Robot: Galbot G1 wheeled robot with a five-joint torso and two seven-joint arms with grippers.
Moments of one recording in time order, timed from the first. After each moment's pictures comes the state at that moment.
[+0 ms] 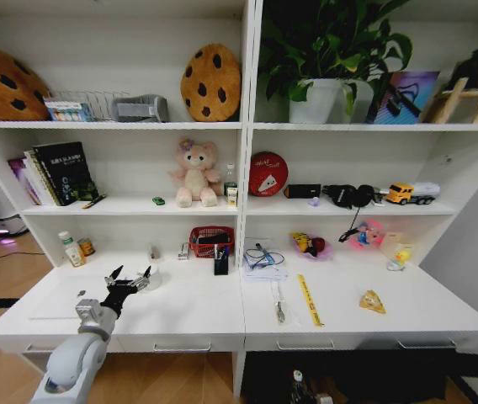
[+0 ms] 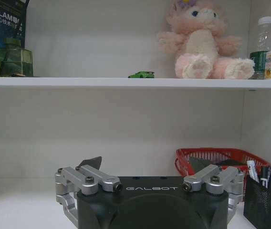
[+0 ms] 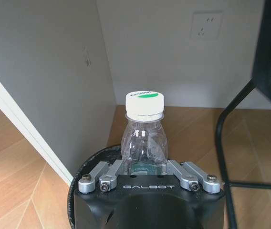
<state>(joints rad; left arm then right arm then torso) 1.40 -1.18 -0.75 -2.00 -0.44 0.23 0.06 -1.34 1.41 0.57 0.99 0.08 0.02 -0.26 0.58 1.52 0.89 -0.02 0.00</state>
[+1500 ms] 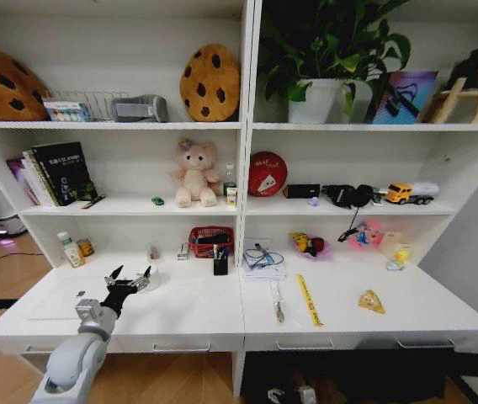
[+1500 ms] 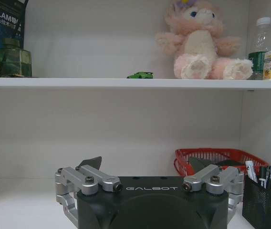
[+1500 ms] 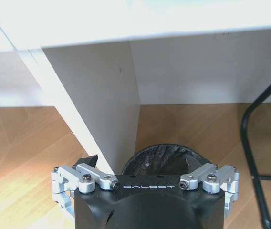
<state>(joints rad) 1.40 -1.18 -0.75 -2.00 -0.44 0.23 0.06 -1.54 1.41 0.45 1.38 0.20 -0.19 -0.14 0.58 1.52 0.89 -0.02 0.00</state>
